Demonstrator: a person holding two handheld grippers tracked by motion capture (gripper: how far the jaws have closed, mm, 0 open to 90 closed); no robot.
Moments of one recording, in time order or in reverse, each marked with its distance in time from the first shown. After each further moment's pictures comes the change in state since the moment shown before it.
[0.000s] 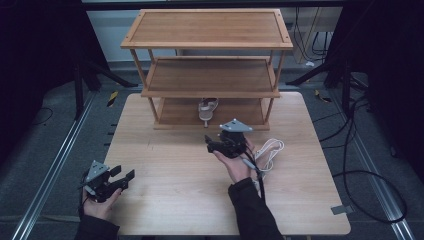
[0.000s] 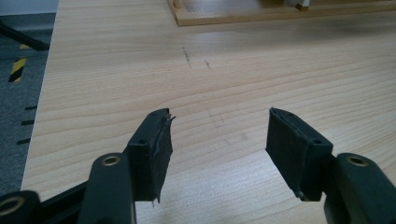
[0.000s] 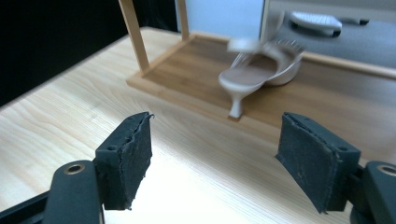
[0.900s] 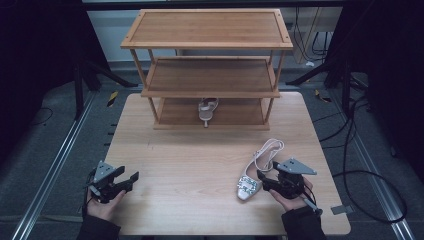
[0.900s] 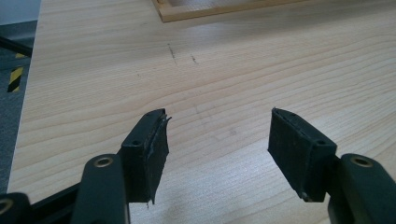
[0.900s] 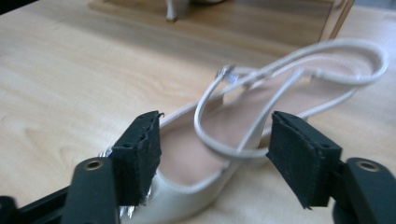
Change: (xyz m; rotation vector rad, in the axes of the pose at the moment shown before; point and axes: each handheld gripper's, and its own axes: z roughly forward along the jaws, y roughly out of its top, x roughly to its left) left arm -0.010 0.000 0.004 0.023 -0.011 0.072; right arm -0.078 -0.103 -0.123 0.071 -0.051 -0.012
